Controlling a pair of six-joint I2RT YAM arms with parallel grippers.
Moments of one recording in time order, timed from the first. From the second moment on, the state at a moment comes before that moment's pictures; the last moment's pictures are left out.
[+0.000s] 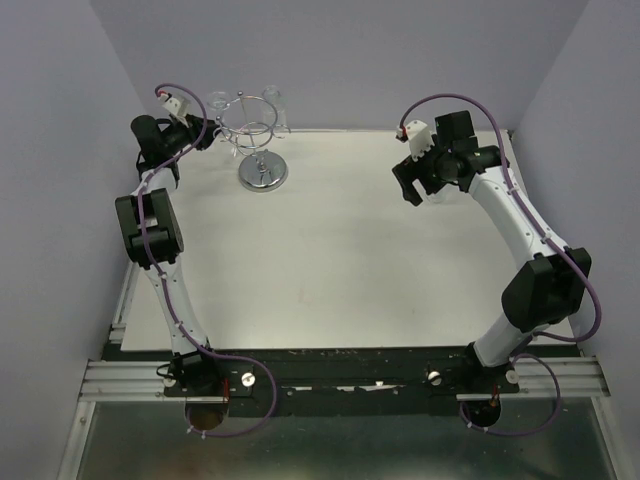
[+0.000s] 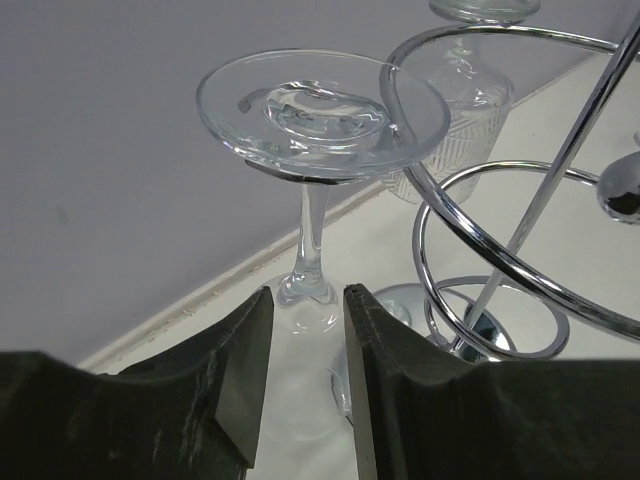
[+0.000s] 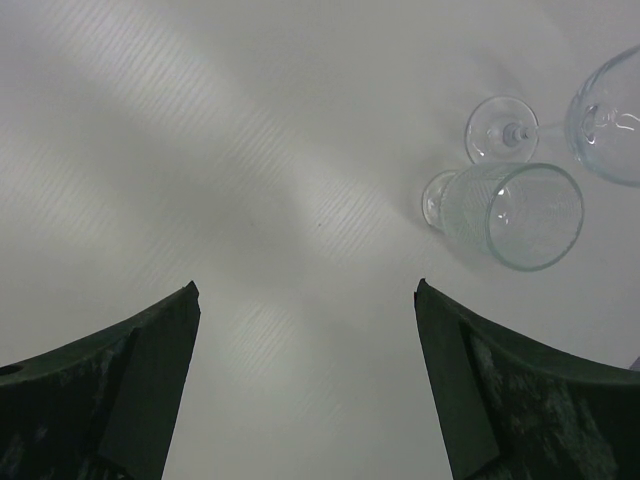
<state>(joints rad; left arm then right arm) 0.28 2.33 1.79 0.67 1.01 -0.13 0.26 1.66 1.60 -0.79 -0.18 -0.47</state>
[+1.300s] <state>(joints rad) 0.22 2.44 1.92 0.71 1.00 -0.09 0.26 1.65 1.54 -0.78 -0.09 -0.50</state>
